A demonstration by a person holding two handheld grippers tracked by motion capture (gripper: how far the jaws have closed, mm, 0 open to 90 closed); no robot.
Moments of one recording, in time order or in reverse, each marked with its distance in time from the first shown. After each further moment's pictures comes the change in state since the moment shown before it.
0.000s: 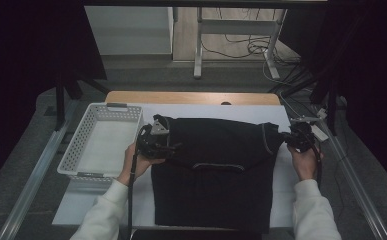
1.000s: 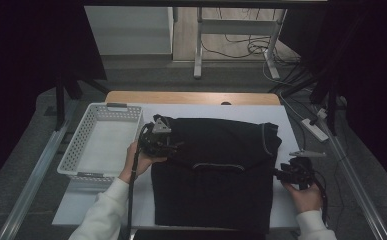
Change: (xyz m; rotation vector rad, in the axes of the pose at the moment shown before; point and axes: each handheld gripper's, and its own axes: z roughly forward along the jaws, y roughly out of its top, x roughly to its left) left arm 0.001 0.007 0.004 -0.013 -0.028 0.018; right arm 0.057 -0.088 -0.055 0.063 0.162 0.078
